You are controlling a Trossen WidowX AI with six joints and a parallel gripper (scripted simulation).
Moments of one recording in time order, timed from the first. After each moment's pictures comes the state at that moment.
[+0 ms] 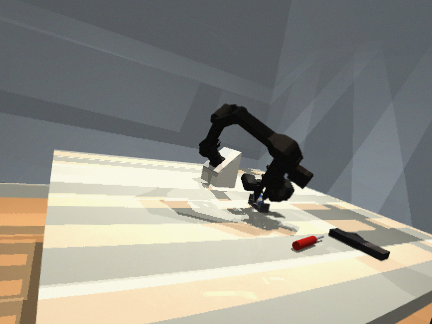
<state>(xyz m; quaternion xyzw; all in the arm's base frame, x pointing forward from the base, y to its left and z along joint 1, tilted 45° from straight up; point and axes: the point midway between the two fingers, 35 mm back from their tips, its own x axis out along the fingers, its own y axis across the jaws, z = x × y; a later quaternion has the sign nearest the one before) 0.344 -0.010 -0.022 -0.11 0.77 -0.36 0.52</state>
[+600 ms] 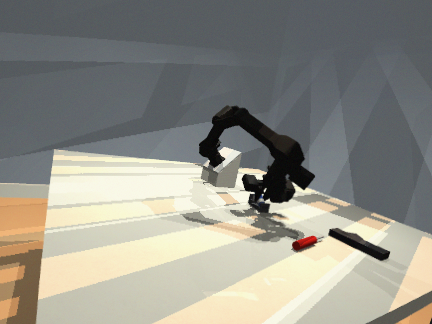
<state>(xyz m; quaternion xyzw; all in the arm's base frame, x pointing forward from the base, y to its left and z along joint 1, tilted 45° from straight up) 0.350 -0.011 -0.021 -0.11 0.77 -0.37 0.51</state>
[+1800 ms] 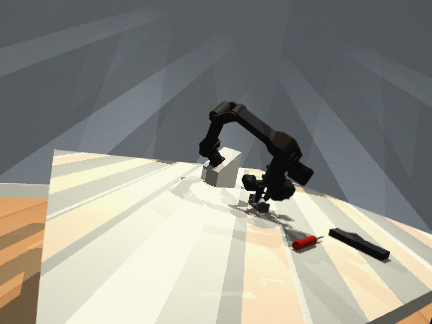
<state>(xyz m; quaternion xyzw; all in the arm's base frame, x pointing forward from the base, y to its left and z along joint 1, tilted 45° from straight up) 0.350 -0.010 -0.025 -0.13 0.75 -0.35 0.55</state>
